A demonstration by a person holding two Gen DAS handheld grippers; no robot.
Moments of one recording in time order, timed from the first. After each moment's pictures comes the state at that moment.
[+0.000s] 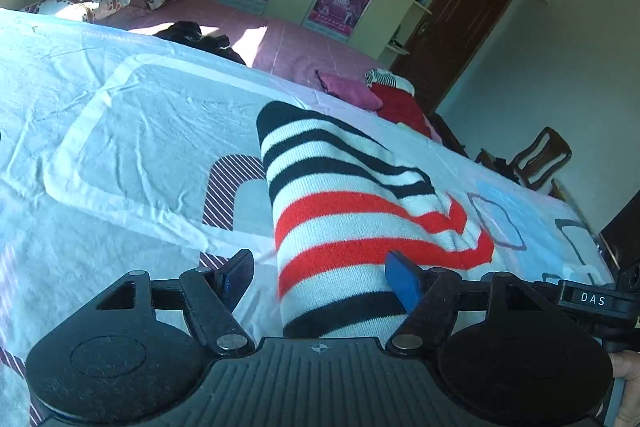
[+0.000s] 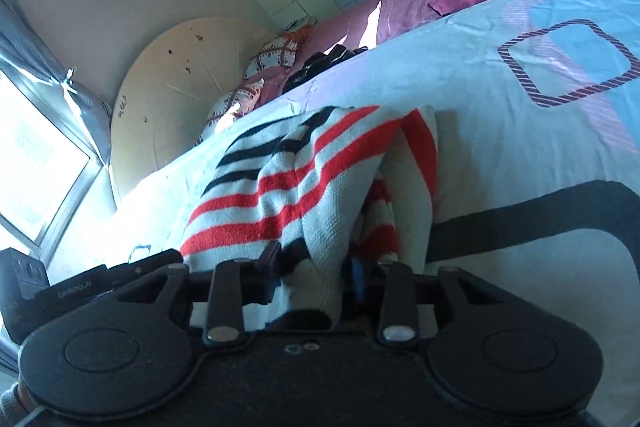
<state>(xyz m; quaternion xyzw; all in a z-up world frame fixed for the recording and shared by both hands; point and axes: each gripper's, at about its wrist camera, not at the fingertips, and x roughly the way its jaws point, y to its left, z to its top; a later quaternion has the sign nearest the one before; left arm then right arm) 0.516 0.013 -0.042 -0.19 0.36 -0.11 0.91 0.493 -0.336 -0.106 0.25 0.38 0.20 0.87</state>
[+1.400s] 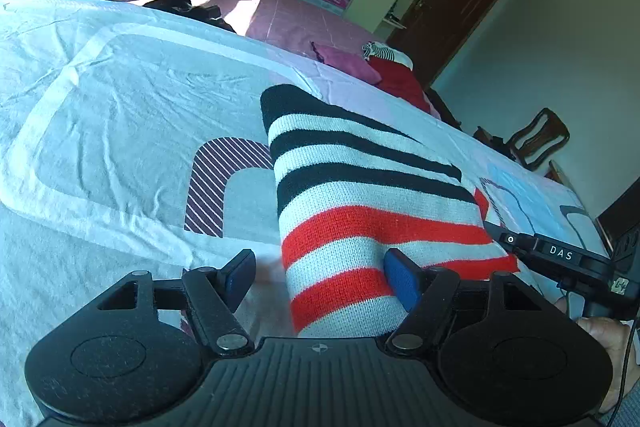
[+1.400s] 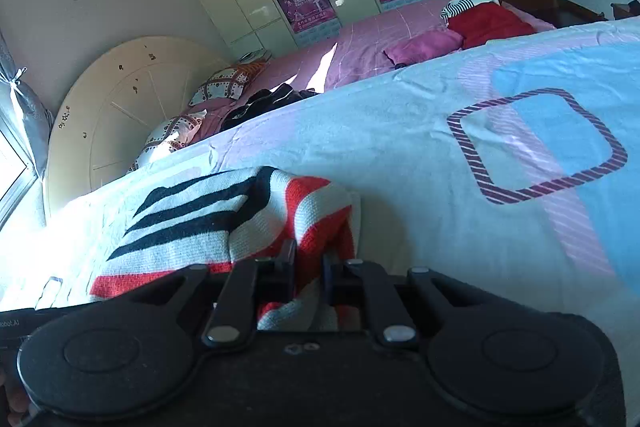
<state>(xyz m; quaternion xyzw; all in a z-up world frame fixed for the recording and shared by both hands) 0.560 0.002 -0.067 -0.18 0.40 -0.14 0.89 0.549 -0.345 -0.128 0.16 0.34 0.12 0.92</state>
